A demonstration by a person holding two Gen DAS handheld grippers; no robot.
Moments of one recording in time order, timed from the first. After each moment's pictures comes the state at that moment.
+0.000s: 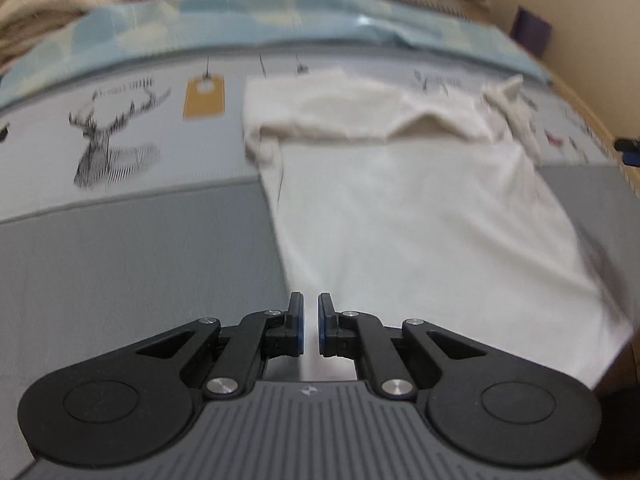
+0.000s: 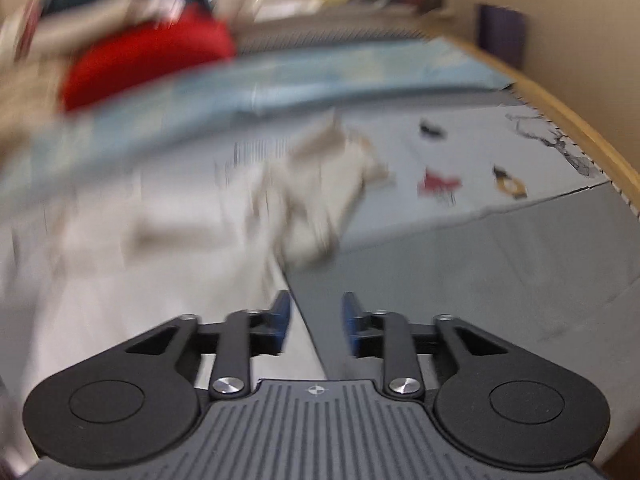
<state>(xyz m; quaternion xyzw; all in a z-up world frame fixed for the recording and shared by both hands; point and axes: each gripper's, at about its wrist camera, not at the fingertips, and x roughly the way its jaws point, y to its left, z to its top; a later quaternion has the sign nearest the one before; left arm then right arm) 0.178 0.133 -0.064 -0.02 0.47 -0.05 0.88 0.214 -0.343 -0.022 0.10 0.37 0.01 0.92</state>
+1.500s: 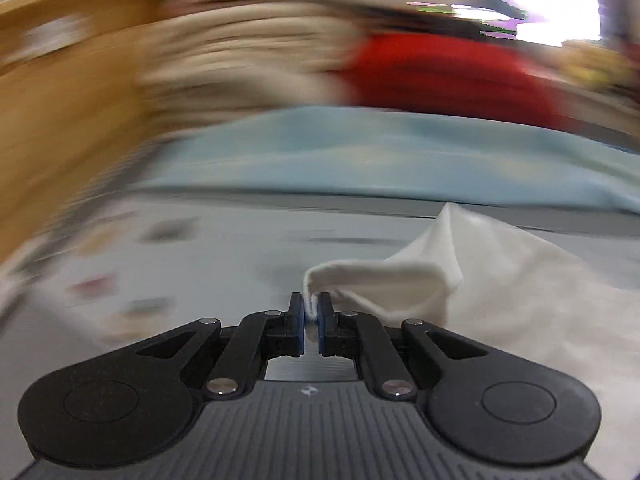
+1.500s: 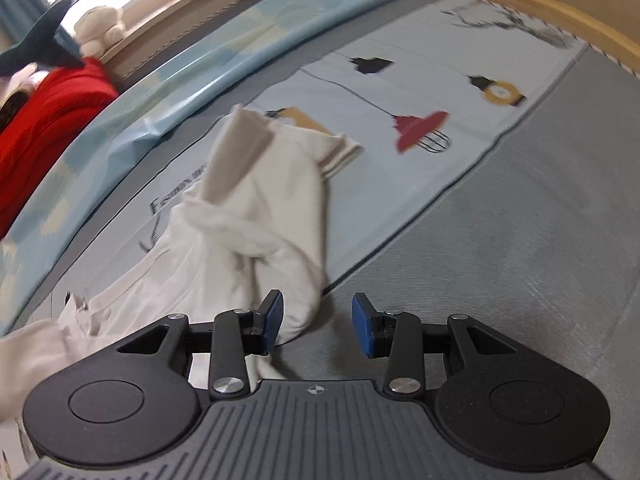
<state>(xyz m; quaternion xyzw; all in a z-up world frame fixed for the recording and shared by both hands) 0.301 0.316 -0.038 -0.01 0.33 0.28 0.90 0.331 -0.355 -0.086 0.25 0.43 -0.11 0.86</state>
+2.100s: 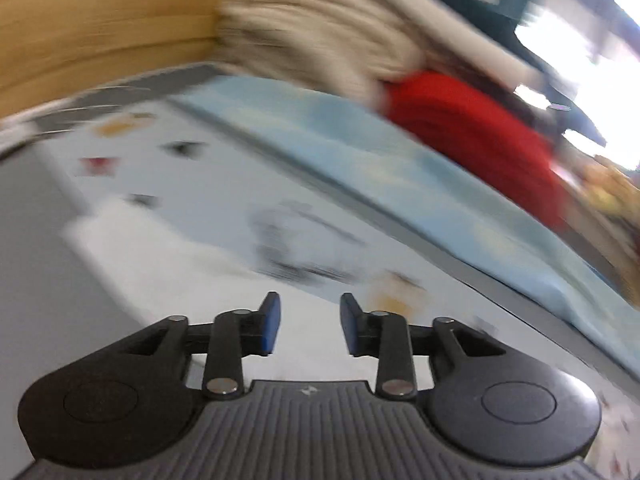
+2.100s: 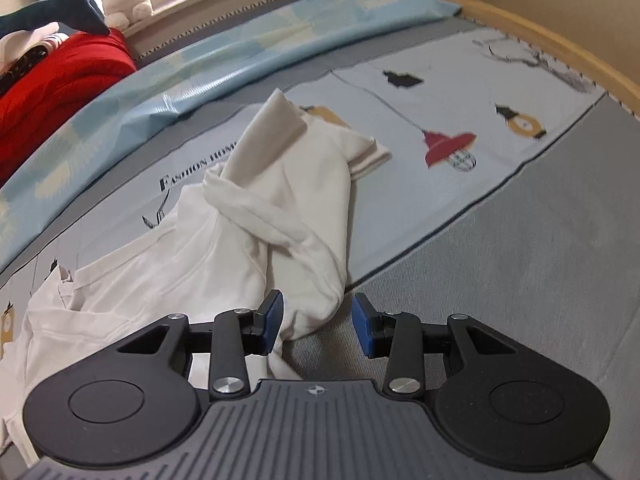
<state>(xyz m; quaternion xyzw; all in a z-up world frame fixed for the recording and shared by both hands) 0.277 0.217 -0.004 -0.22 0.31 0.22 0.90 0.337 -0.323 -0.092 0.18 0.42 -0.10 0.88</state>
